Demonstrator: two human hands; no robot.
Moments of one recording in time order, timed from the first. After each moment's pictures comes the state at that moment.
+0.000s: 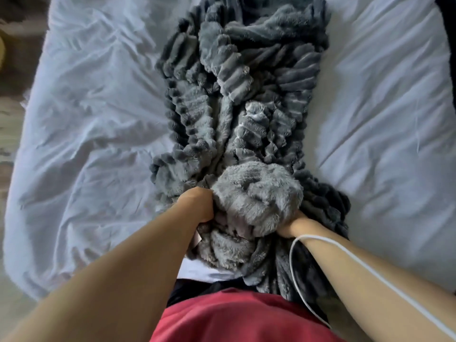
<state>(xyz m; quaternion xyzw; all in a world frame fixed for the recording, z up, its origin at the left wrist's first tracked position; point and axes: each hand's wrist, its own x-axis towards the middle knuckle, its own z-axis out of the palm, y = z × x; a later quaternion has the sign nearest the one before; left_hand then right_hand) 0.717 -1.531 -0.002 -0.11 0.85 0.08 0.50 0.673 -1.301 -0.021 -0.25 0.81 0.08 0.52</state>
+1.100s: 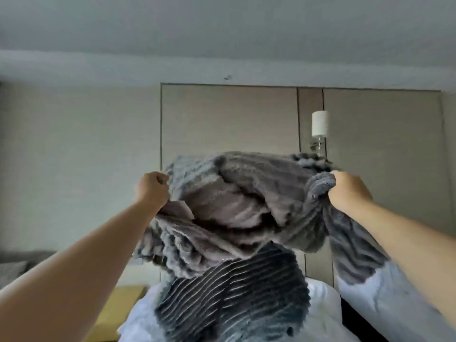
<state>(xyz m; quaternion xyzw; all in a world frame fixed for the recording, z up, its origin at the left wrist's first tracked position) 0.503 -1.690 0.672 -0.13 0.78 0.36 -0.50 0.396 -1.303 0.665 -0.04 0.88 -0.28 -0.38</state>
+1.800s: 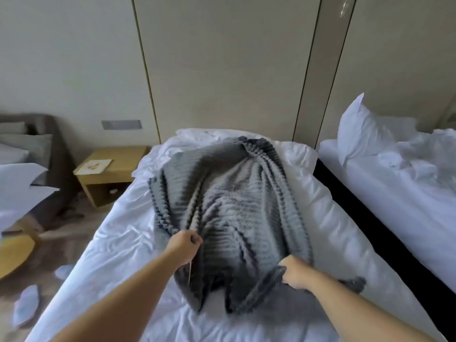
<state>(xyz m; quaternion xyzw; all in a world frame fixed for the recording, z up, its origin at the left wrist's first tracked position) 0.578 -1.617 0.229 -0.19 0.93 0.30 0.04 0.517 -1.321 0.186 -0.07 0.93 -0.16 0.32</state>
